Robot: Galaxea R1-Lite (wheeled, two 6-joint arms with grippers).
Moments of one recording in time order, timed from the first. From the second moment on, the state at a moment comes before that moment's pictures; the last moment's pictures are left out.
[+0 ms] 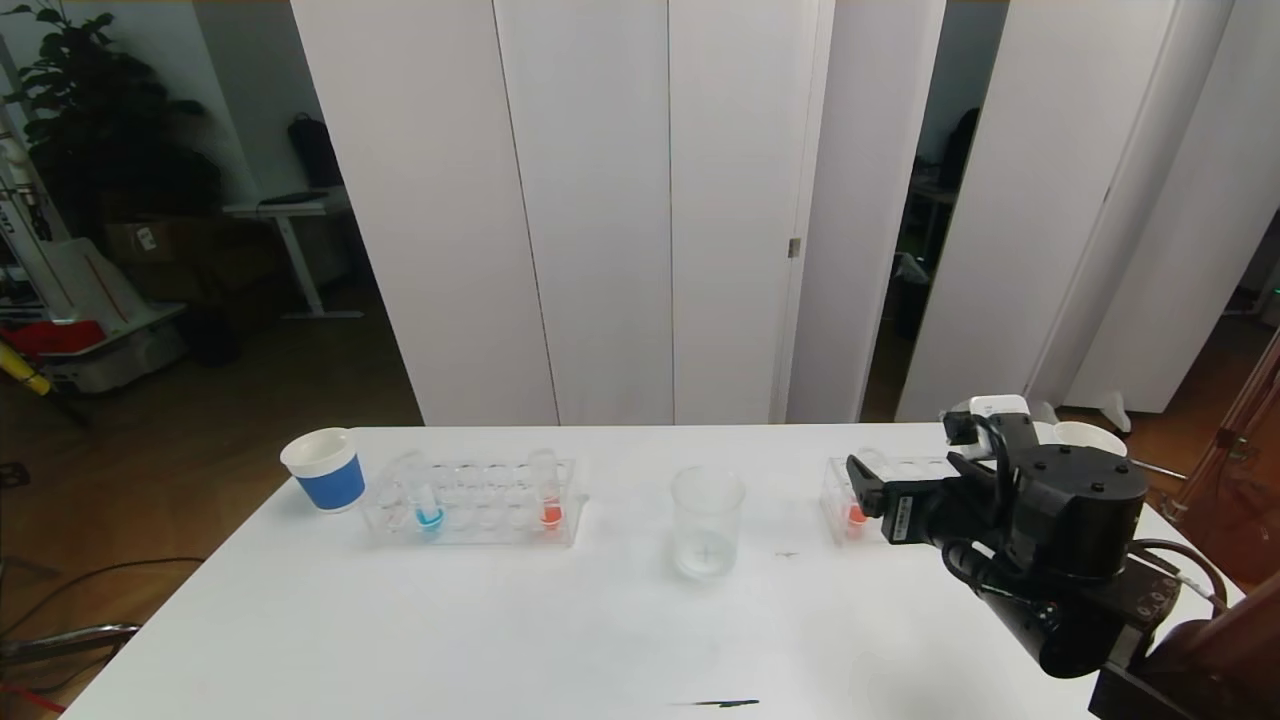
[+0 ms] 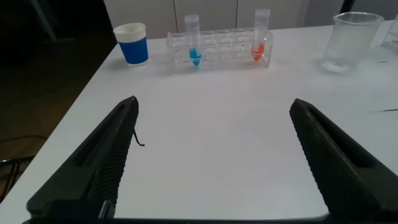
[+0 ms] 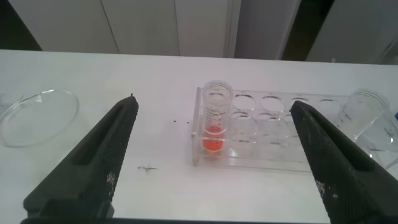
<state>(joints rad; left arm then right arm) 0.00 0.00 0.00 0.00 -0.02 0.05 0.48 1.93 -0.50 -1.24 -0.41 0.11</state>
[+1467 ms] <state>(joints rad) 0.00 0.00 0.00 0.00 -0.02 0.05 0.42 2.37 -0.81 -1.41 -0.45 0.00</state>
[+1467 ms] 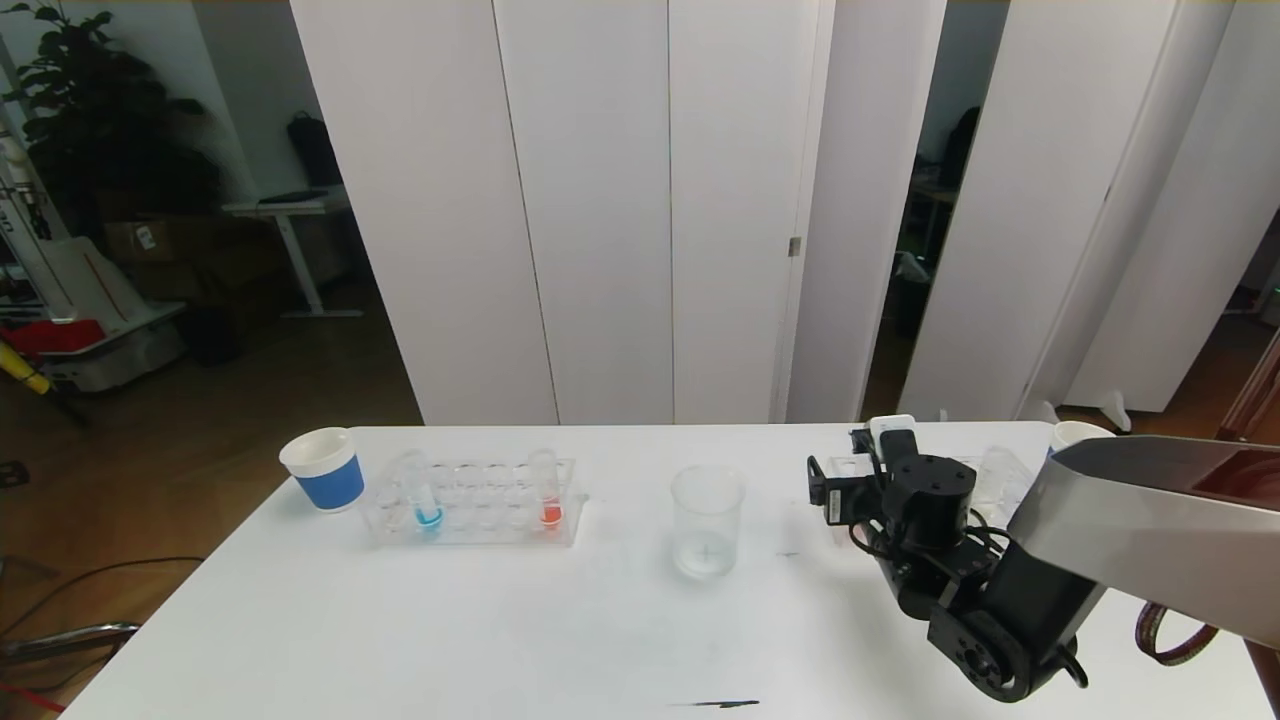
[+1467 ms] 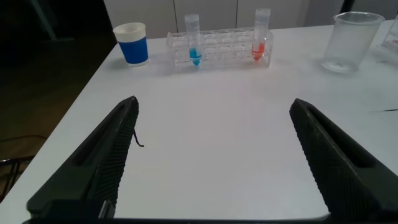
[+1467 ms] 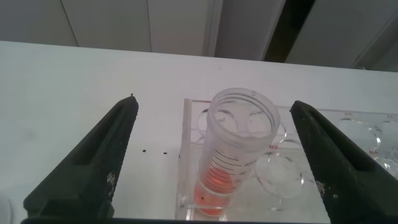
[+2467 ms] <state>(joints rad) 0.00 0.00 0.00 0.00 -0.02 0.05 0.42 2.41 -0.85 -1.39 -0.46 0.00</state>
